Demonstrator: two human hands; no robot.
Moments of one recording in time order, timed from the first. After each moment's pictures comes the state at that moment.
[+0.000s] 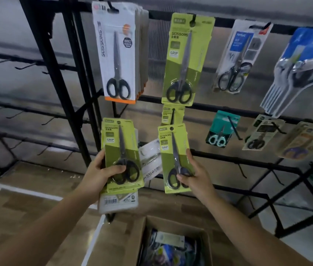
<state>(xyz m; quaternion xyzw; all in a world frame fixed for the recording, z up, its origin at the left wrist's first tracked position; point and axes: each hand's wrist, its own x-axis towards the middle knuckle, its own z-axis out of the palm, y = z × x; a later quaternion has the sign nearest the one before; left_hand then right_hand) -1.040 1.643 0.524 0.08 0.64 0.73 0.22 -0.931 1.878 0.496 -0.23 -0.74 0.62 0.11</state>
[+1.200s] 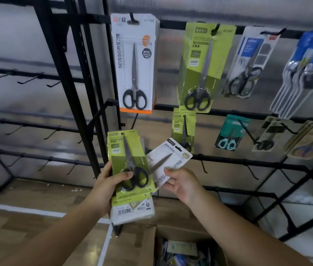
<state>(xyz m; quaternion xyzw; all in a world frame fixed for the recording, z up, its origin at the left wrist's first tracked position) -1.079 1.614 0.518 0.06 0.54 0.78 0.31 -0.998 1.798 0.514 -0.30 -0.46 0.83 0.05</state>
